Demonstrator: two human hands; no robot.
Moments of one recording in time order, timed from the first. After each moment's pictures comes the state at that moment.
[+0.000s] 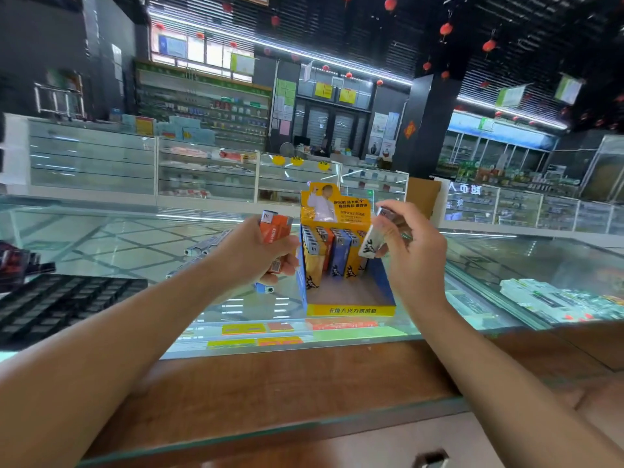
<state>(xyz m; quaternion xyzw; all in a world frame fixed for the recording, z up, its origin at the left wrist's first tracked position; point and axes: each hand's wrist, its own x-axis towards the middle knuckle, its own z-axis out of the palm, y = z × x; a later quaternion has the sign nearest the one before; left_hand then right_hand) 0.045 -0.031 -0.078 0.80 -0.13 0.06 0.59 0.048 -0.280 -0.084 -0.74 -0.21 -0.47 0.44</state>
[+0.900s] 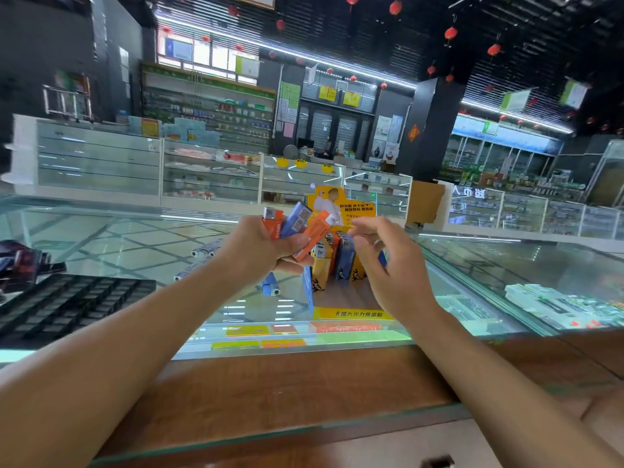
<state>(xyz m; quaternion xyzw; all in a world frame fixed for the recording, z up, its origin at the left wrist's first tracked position) 0.043 -0.032 -0.076 0.72 -0.13 0.06 0.68 0.045 -0.267 -0.091 -0.82 -0.27 -0.40 0.31</state>
